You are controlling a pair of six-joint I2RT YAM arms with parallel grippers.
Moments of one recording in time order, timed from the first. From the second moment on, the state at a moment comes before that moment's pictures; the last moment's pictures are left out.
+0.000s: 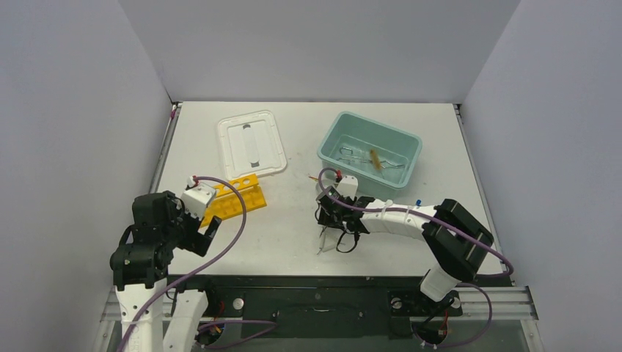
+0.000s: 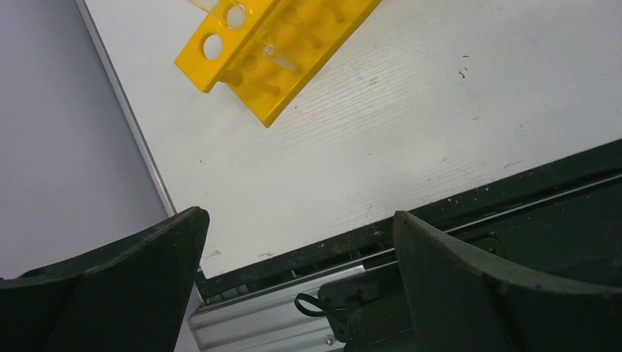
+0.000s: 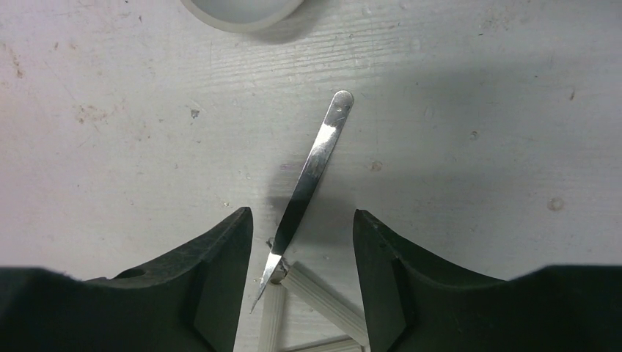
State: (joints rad) left arm 0.06 0.60 1.03 -1.24 0.14 0.51; right arm 0.89 1.62 0.87 -0.29 0.36 0.92
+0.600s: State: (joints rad) left arm 0.06 0.59 1.01 -1.25 0.14 0.53; right arm 0.91 1.71 0.92 -0.24 0.39 0.99
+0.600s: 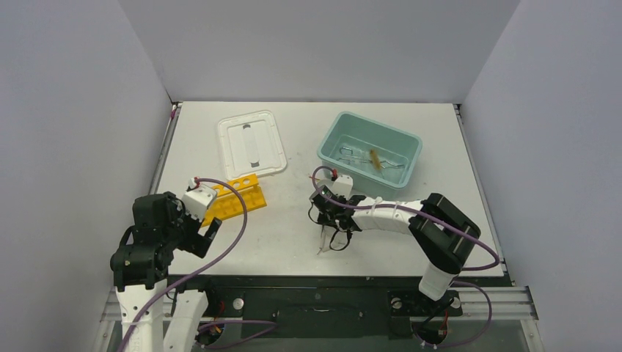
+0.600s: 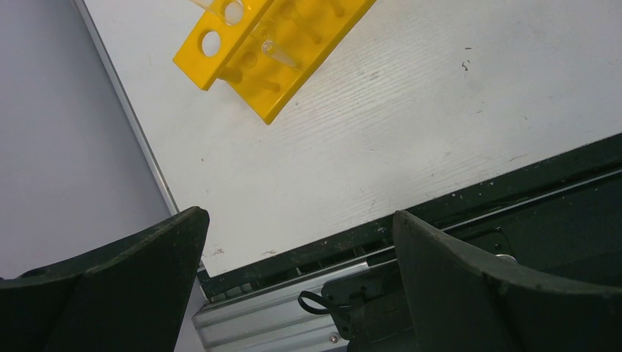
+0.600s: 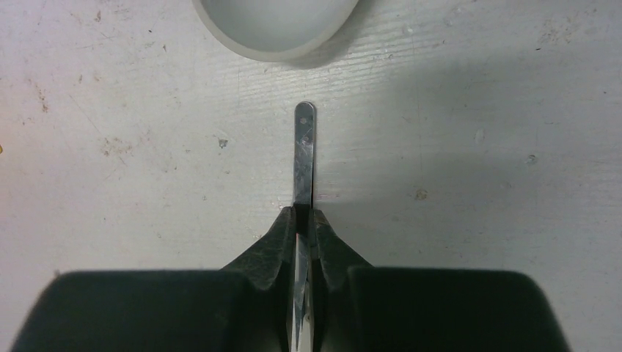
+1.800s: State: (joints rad) left arm 0.06 0.58 1.01 -1.25 0.11 0.55; right arm 0.36 1.52 1.33 -0.41 0.32 0.69
